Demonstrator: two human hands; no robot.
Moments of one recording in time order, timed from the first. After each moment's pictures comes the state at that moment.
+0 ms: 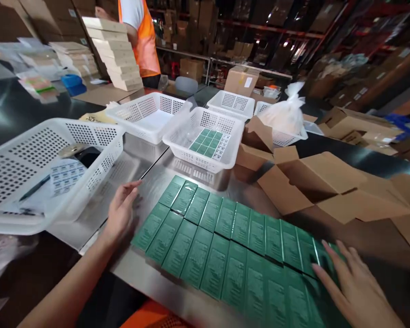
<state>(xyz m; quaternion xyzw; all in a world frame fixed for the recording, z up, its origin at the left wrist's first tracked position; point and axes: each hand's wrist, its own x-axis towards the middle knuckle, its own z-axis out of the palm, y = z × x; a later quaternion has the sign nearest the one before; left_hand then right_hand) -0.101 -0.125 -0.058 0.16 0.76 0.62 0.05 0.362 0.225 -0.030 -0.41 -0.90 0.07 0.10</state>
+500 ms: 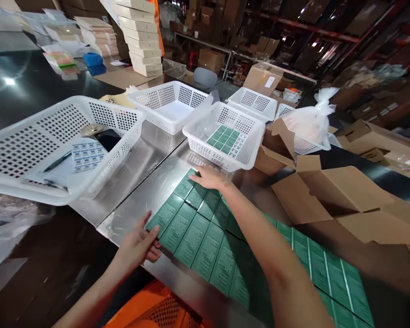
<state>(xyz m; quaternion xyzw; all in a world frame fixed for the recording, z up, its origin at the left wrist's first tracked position) -0.004 -0.172 -0.064 -0.02 0.69 0.62 0.38 -0.063 0.129 -0.011 -0.08 -0.96 0.23 -0.11</state>
